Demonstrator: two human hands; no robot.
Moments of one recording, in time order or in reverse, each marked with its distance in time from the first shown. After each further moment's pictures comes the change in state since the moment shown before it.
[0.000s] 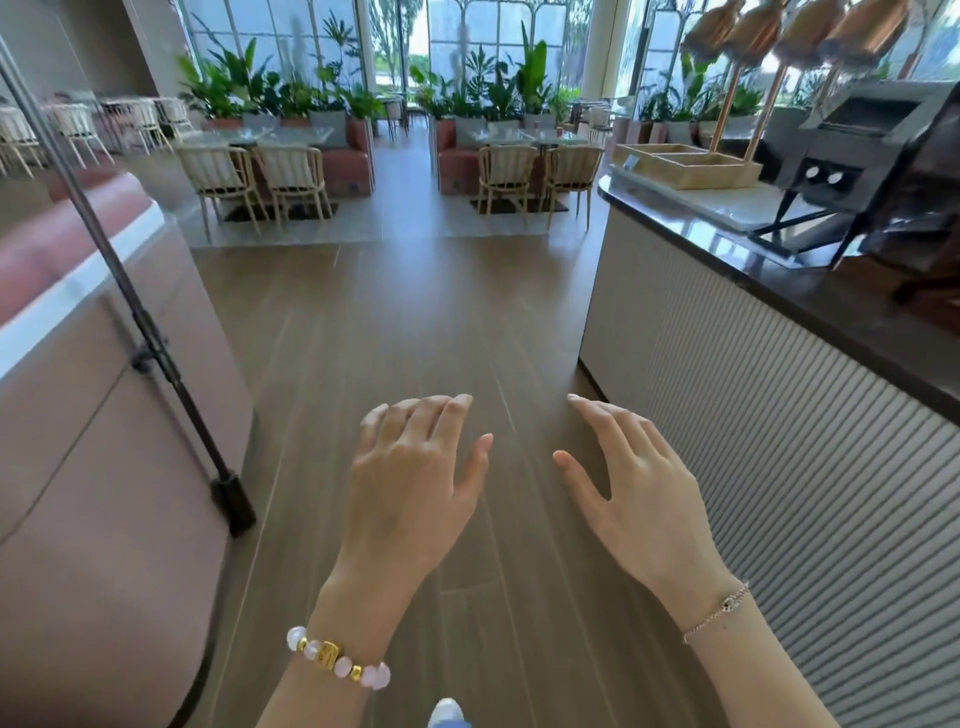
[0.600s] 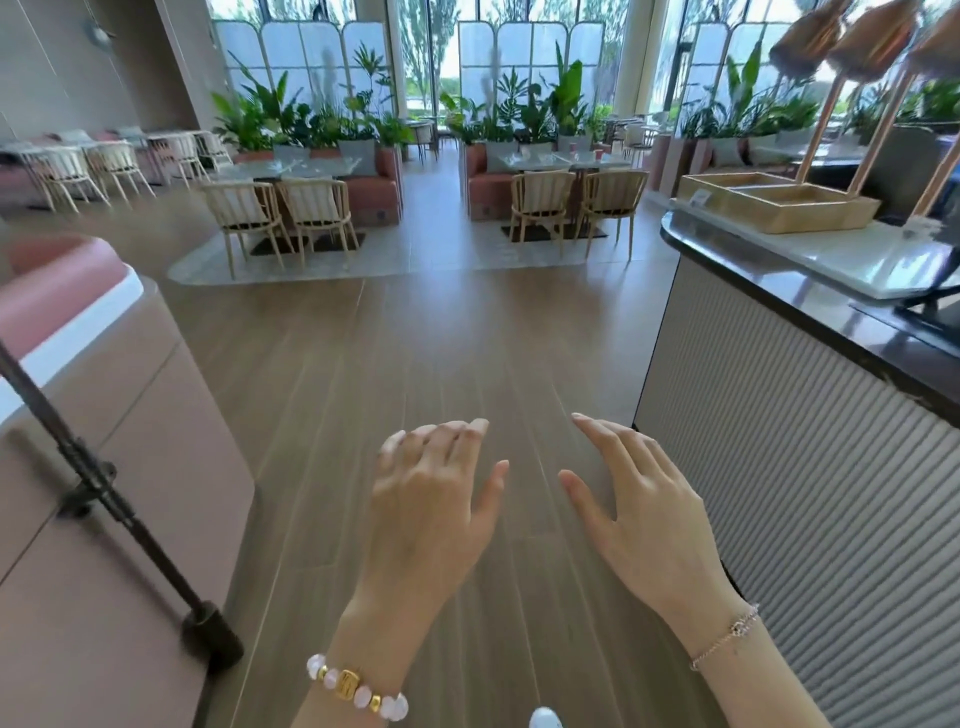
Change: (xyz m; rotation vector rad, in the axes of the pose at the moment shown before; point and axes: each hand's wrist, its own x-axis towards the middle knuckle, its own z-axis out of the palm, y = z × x) left_hand 0.316 -0.123 0.164 0.026 -0.021 -0.036; right_hand 0.320 0.079 0.211 0.068 -0.029 -0.008
